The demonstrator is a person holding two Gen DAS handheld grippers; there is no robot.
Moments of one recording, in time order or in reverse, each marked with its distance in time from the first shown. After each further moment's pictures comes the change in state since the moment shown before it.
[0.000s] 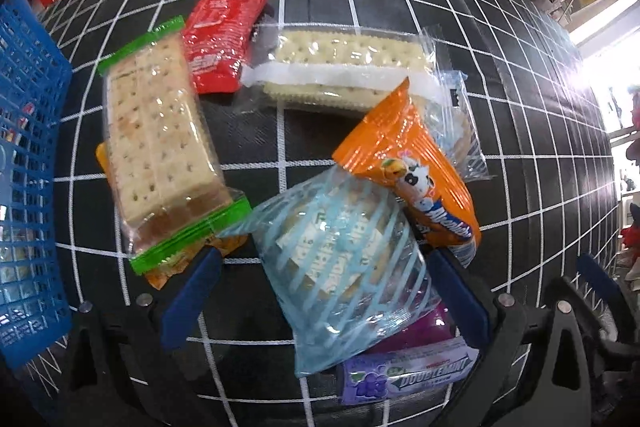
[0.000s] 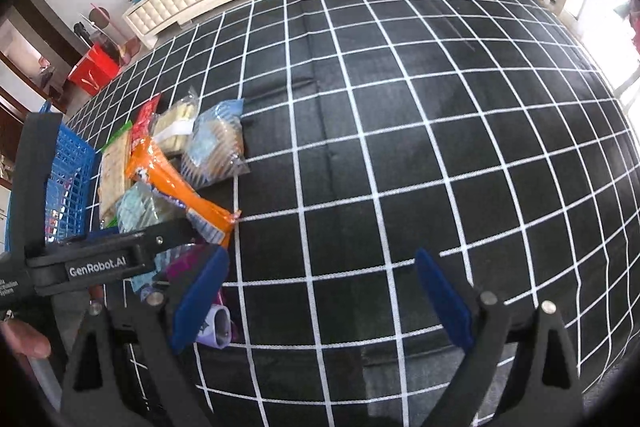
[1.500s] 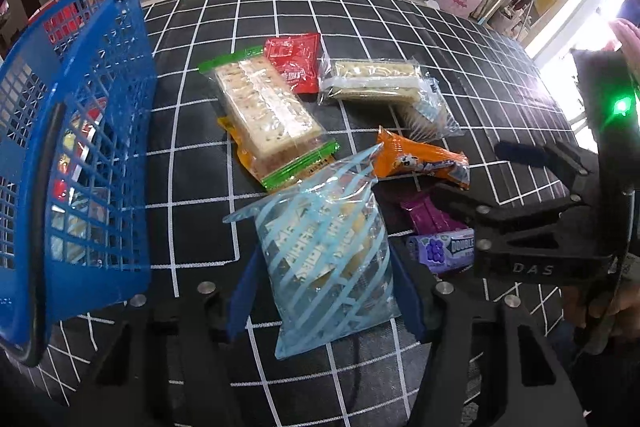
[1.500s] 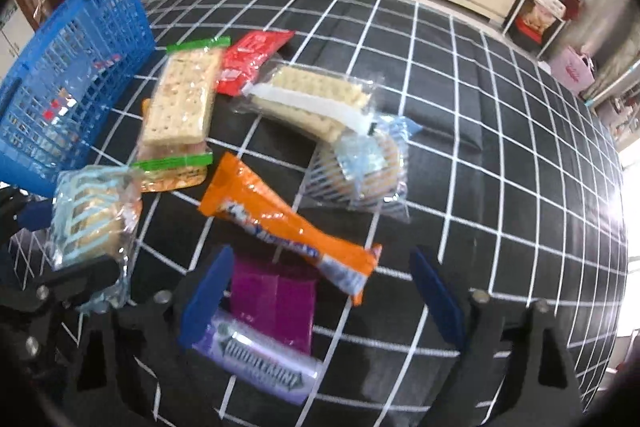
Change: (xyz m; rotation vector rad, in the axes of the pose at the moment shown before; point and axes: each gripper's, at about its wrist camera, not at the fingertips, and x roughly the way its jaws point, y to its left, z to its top) left arm -0.086 0.068 -0.079 0.110 -0.199 -0.048; right arm 0.040 0.113 0.013 -0.509 0.056 -0.038
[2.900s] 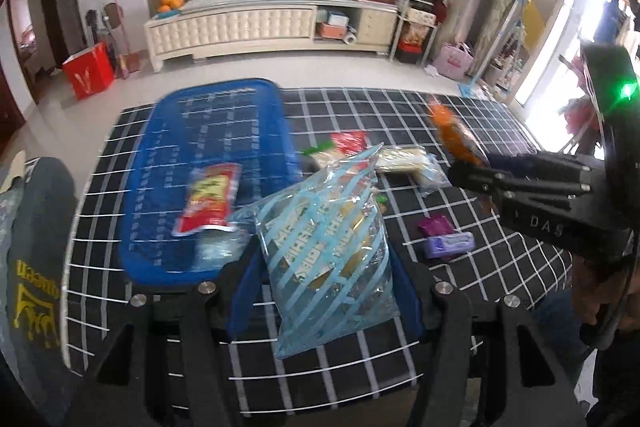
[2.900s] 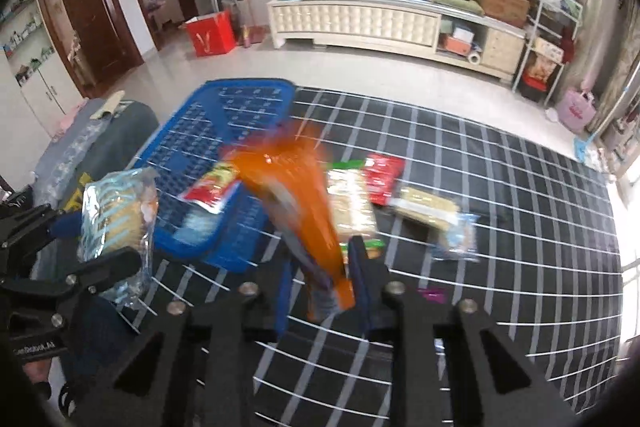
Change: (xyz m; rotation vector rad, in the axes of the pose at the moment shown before) left arm -0.188 0.075 -0.044 0.030 -0.274 0.055; right arm -0.155 0.122 0.016 0.052 -0.272 0.118
